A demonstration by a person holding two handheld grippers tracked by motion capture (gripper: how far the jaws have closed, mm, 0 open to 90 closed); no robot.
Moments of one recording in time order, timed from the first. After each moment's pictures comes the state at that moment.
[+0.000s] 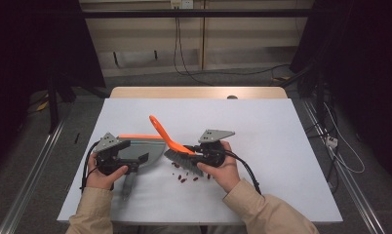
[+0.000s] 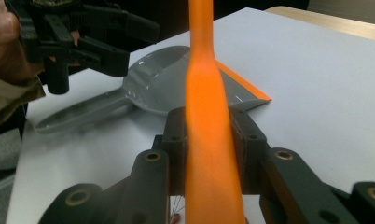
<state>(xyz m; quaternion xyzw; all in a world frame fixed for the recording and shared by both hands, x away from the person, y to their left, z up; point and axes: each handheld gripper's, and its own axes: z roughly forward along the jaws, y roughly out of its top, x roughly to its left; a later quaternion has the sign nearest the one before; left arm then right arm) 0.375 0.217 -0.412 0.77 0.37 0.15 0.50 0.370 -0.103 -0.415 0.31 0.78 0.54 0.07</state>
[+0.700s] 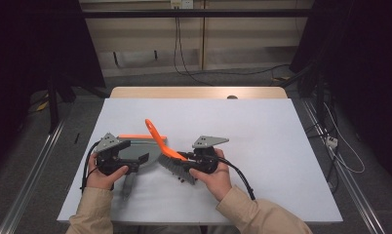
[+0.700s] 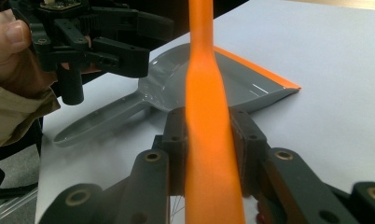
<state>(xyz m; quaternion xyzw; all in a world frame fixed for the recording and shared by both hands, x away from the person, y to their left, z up) 0.375 0.217 -0.412 0.77 0.37 0.15 0.50 0.356 -0.081 -0.424 0.34 0.76 0.55 0.04</state>
